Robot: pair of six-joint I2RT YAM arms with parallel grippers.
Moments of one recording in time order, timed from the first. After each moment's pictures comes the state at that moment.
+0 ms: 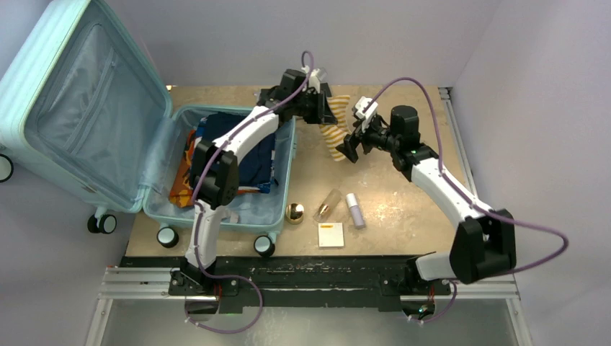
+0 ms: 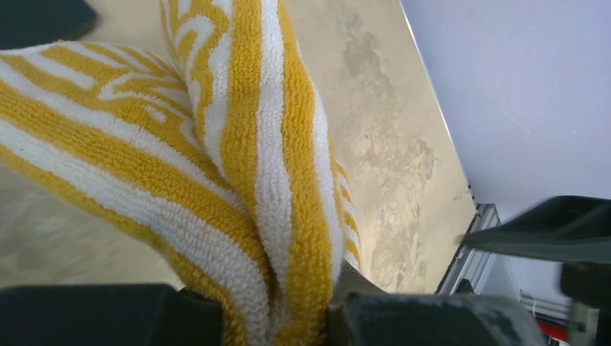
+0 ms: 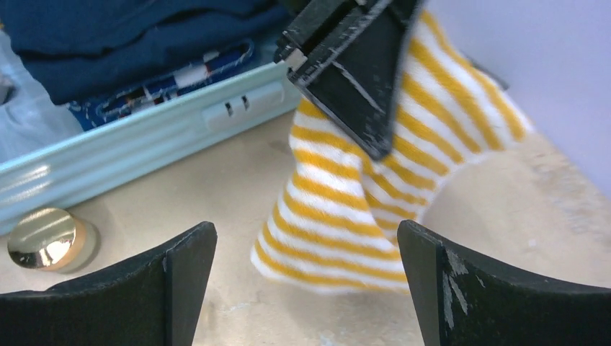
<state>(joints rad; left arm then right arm) -0.52 2.22 1.98 -0.32 0.51 -0.50 0.28 1.42 1.02 -0.01 -0.58 -0.34</state>
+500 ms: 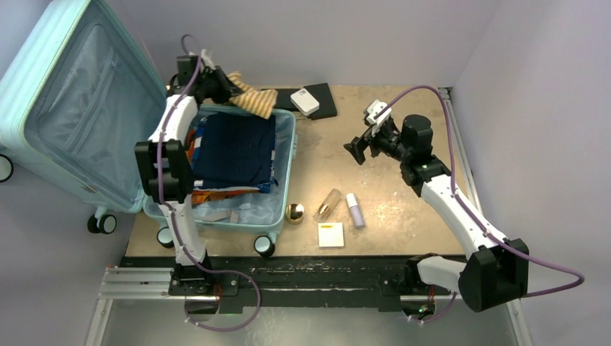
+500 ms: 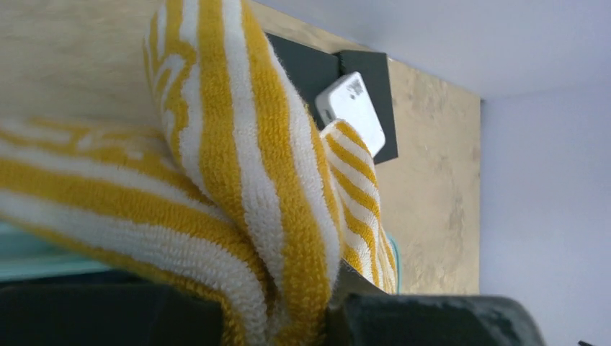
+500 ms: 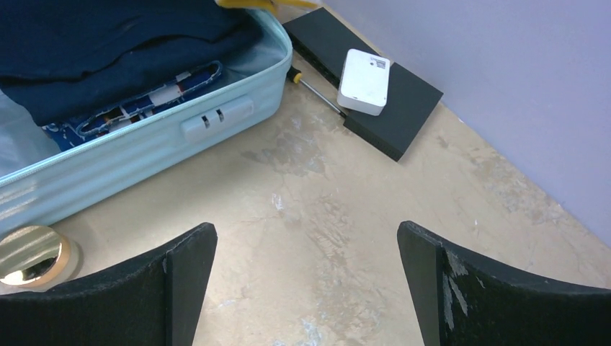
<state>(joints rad) 0.01 2.11 1.90 -0.37 0.52 -0.54 0.27 1.19 0.92 0.02 -0.47 -0.31</state>
